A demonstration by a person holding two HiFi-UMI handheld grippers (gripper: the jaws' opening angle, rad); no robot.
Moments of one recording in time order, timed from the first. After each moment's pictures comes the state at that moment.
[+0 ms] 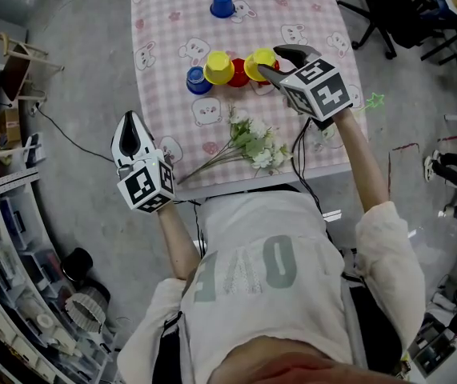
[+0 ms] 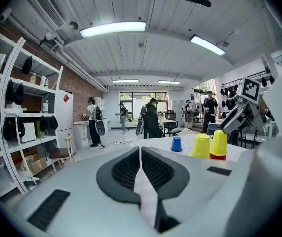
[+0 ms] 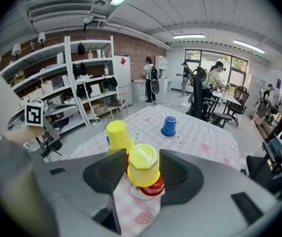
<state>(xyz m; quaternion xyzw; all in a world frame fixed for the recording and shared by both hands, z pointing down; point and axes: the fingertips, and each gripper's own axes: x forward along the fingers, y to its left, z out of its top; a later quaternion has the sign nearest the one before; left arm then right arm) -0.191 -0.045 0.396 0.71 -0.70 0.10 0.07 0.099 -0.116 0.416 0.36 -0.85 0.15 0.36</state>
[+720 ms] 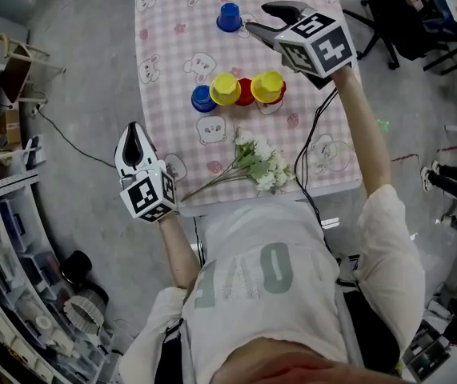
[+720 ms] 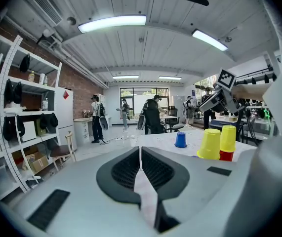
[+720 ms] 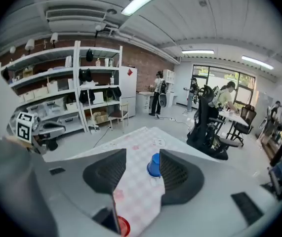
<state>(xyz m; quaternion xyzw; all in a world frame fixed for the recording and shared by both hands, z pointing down) -0.199 -0.070 0.410 0.70 -0.70 0.12 0.08 0.066 -0.244 0.357 0.34 -0.89 0.07 0.31</state>
